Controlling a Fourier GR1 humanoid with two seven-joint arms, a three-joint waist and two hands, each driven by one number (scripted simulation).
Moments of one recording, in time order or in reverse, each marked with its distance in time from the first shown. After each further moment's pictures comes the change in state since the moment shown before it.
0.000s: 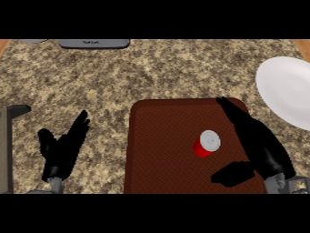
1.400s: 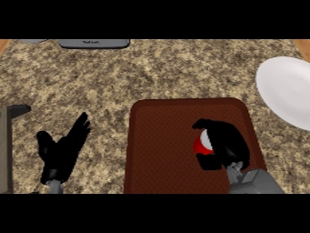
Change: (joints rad) left arm 0.027 -0.046 0.049 -0.026 -0.044 -0.061 0.025; right arm 0.013 0.243 -0.002 0.299 0.348 0.126 -0.138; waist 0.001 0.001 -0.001
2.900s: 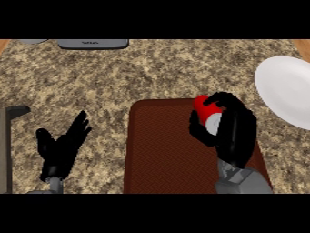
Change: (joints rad) left arm -0.020 -0.015 0.038 0.025 -0.016 -0.021 -0.004; right arm -0.010 0.195 -0.104 -0.072 0.465 -0.655 0.053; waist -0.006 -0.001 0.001
